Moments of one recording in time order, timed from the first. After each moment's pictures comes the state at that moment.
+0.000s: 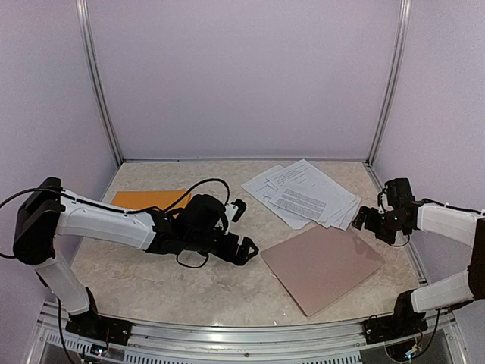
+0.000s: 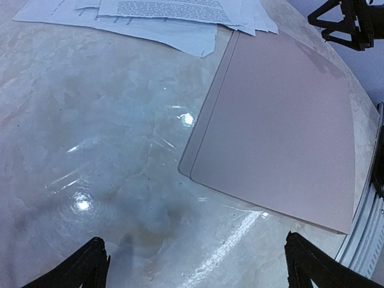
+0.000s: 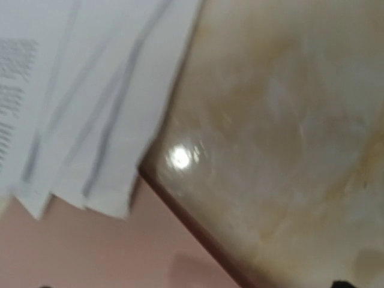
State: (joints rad) left arm -1.00 1.65 0.92 0.02 -0.01 -0.39; right arm 0.06 1.23 0.64 -0.35 -0.07 0.47
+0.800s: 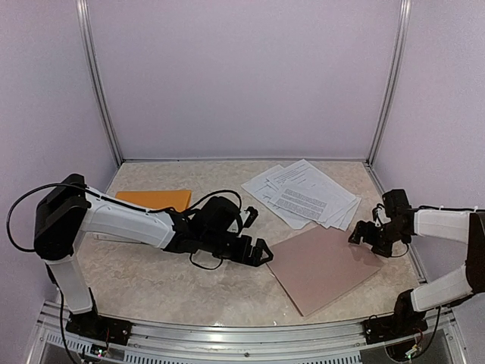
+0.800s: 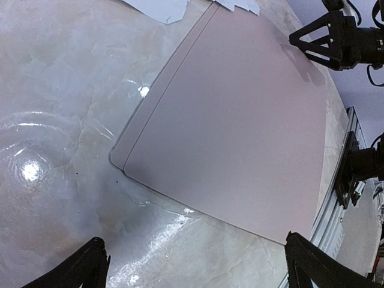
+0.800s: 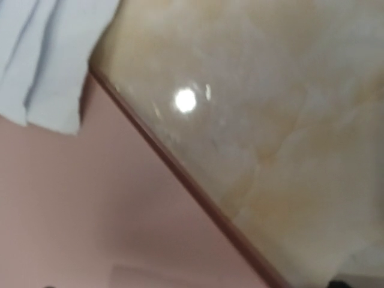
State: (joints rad) left arm -1.02 1.82 1.06 0.04 0.18 -0.60; right arm 0.04 1.29 0.57 -0.37 -0.19 0.44
